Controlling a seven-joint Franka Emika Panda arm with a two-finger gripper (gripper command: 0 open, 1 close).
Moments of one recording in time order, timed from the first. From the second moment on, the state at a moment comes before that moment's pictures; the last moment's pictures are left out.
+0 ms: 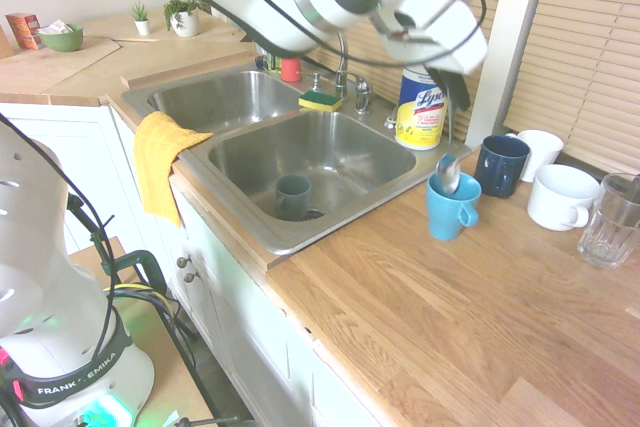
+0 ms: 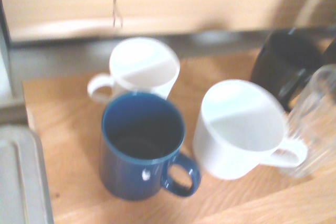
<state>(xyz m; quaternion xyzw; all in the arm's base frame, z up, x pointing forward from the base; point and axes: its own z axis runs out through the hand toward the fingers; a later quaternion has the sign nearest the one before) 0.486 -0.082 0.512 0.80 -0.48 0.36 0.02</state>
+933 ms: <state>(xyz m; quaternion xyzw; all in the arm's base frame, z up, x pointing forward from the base) 0.511 0.180 0.381 0.90 -0.29 0.30 0.14</state>
